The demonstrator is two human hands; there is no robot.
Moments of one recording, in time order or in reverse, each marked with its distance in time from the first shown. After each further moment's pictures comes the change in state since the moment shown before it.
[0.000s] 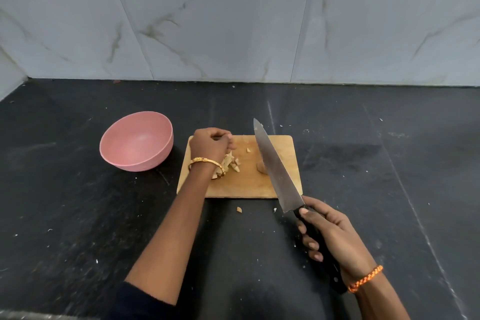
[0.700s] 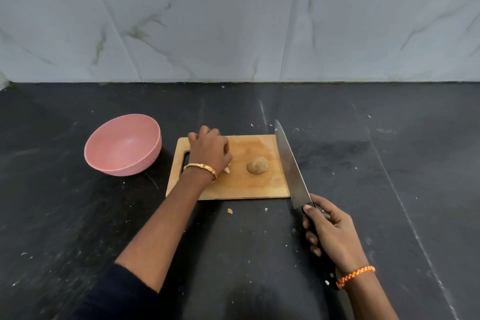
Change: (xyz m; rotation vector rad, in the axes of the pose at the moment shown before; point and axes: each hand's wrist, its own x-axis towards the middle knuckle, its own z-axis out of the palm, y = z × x) left_hand 0.016 -0.016 0.016 1.143 -0.105 0.554; right_hand 0.008 0.010 -0.013 -0.158 0.292 -0.102
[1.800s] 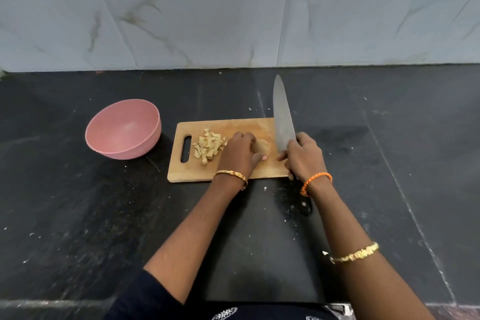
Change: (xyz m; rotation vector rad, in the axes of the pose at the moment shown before) left_hand -0.039 0.056 0.019 -0.494 -0.031 -0.037; right_hand 0.065 -0.037 0.041 -0.291 0.076 -0.148
